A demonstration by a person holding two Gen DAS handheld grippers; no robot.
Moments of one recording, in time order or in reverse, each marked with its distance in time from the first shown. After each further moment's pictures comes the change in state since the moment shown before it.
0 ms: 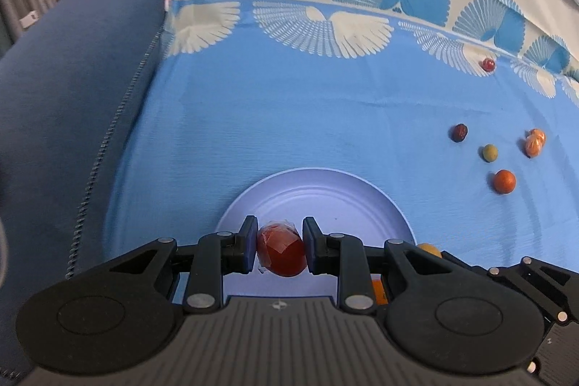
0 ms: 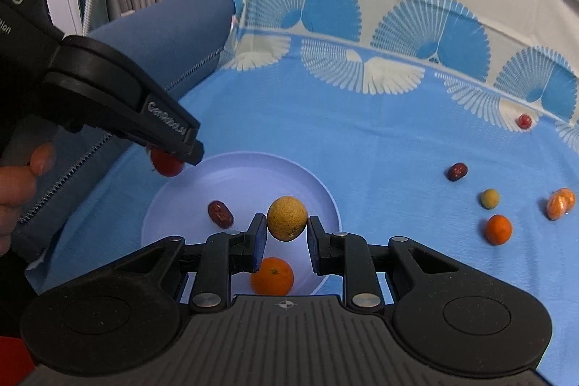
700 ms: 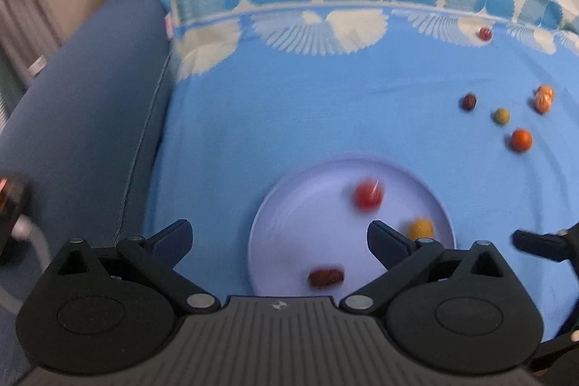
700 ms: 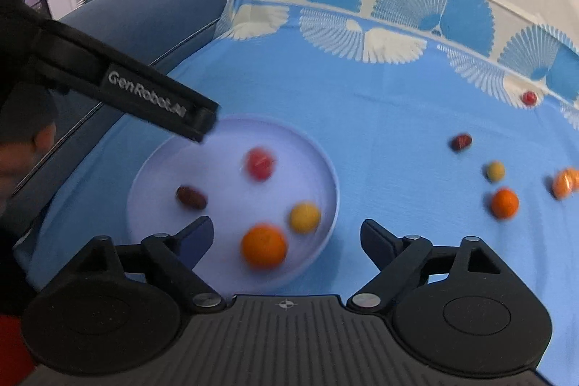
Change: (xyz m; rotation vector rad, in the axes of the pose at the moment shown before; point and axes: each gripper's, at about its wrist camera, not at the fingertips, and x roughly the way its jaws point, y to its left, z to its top) left arm -0.021 0.002 -0.028 0.142 -0.038 0.103; right arm 0.002 -0.004 -0.020 0.000 0.089 0.008
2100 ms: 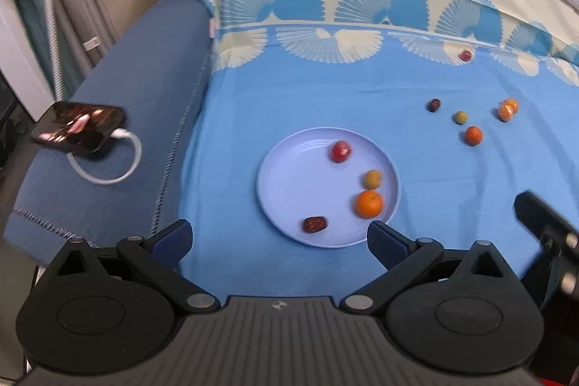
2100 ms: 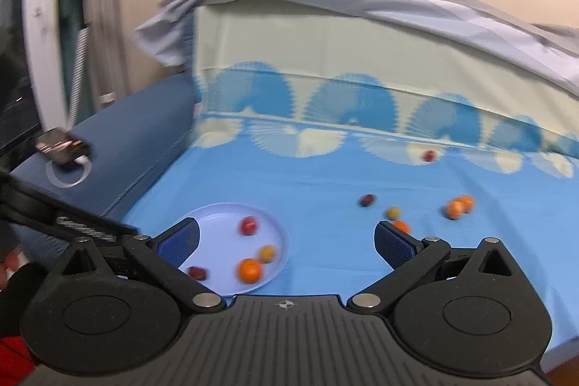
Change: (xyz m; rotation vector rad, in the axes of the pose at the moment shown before) left arm -0.134 -0.012 -0.057 -0.085 -0.043 0.014; right arm -0.185 0.012 -0.040 0.126 -0.342 -0.191
